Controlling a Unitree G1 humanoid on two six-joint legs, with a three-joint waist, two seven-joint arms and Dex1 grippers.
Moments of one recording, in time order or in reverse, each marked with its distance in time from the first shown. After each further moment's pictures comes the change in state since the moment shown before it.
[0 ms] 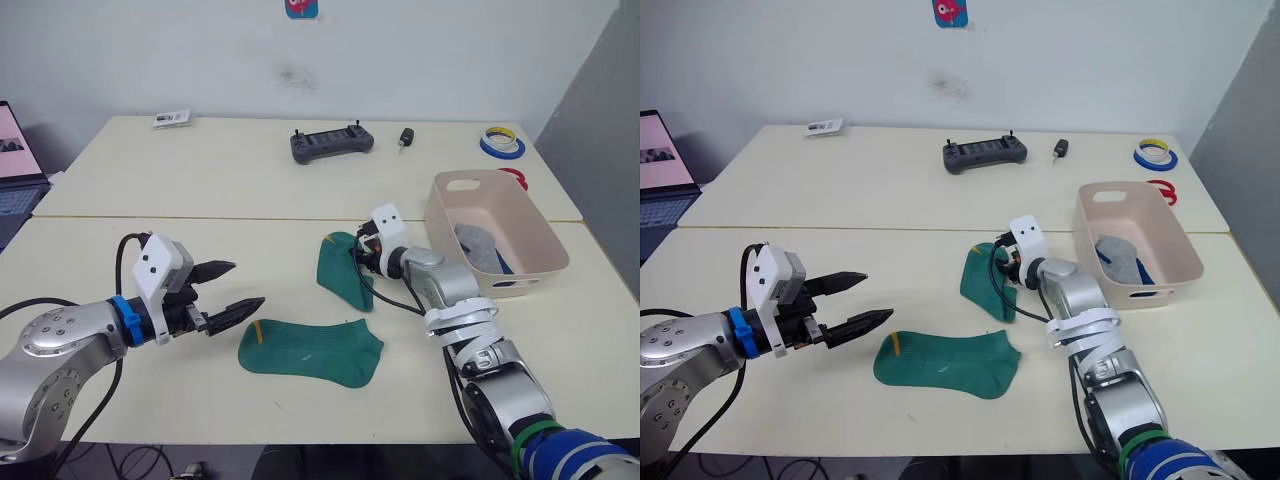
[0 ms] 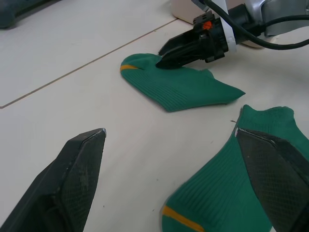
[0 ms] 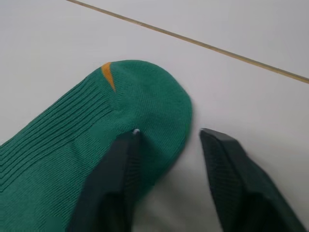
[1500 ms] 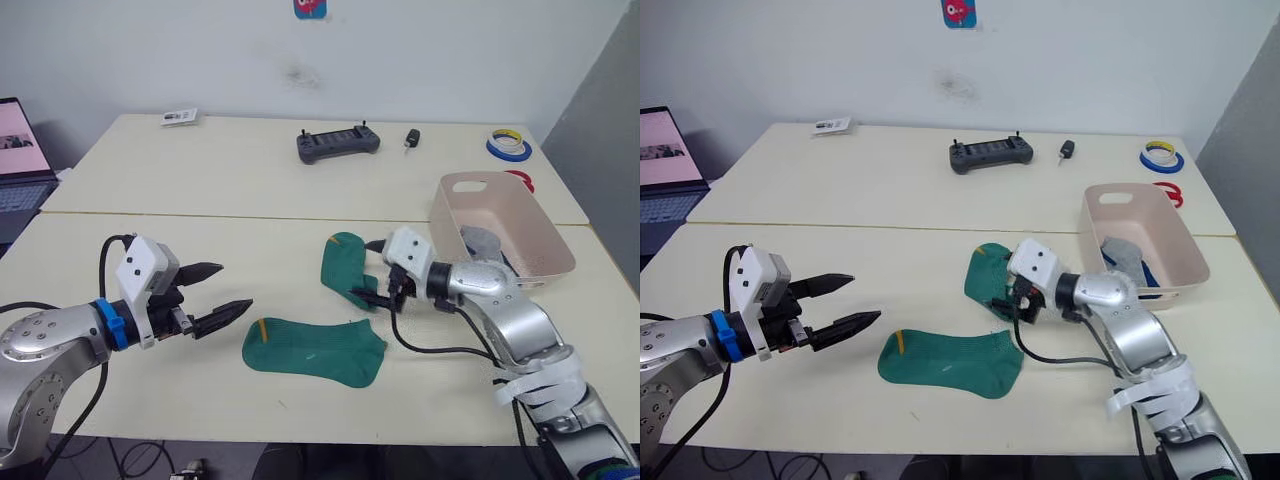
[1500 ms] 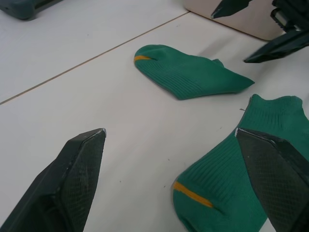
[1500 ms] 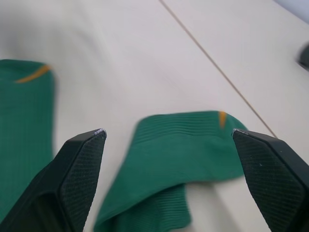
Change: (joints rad) left arm 0.039 0.021 0.059 0.007 0.011 0.000 -0.046; right arm 0.258 -0.328 0.129 -0.614 -0.028 -0.120 0.358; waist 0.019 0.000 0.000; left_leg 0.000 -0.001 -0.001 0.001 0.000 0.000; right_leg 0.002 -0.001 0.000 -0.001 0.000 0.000
